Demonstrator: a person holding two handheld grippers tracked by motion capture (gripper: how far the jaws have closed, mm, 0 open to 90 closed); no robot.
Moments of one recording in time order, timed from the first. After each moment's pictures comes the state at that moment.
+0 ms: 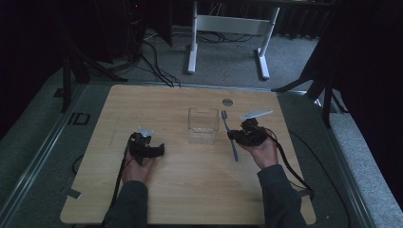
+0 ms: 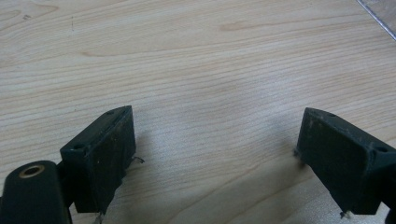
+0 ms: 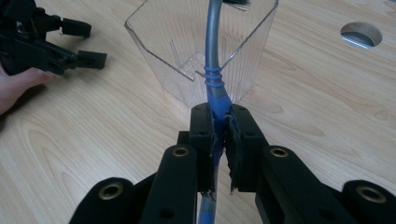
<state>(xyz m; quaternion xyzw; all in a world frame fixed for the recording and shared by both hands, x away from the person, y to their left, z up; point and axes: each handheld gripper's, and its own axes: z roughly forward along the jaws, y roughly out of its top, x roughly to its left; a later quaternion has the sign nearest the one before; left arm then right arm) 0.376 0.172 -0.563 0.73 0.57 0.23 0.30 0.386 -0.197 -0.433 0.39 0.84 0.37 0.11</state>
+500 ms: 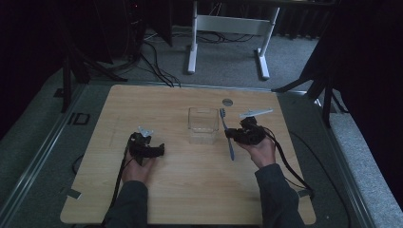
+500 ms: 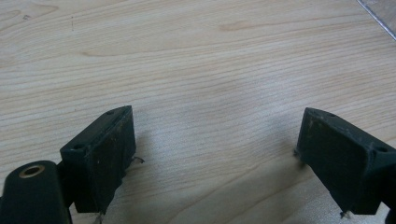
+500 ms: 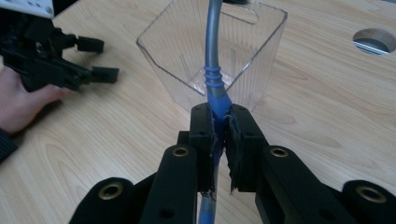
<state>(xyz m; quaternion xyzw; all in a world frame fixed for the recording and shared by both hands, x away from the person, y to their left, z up) 0.376 0.172 -0.563 0.73 0.57 0.23 0.30 0.389 -0.194 -0.432 0.40 0.82 0.39 0.09</state>
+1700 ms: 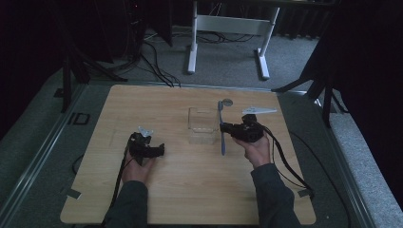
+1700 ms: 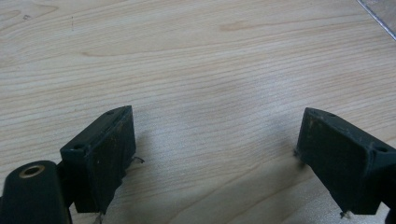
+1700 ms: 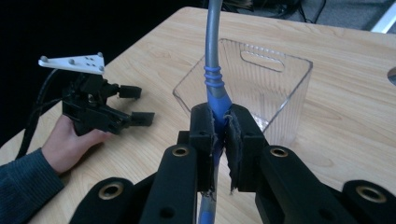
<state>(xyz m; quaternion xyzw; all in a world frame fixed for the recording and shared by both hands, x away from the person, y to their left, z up) 0.376 0.172 -0.563 0.73 0.57 0.23 0.30 0.390 -0.190 -0.427 0.39 0.78 0.49 0.06</state>
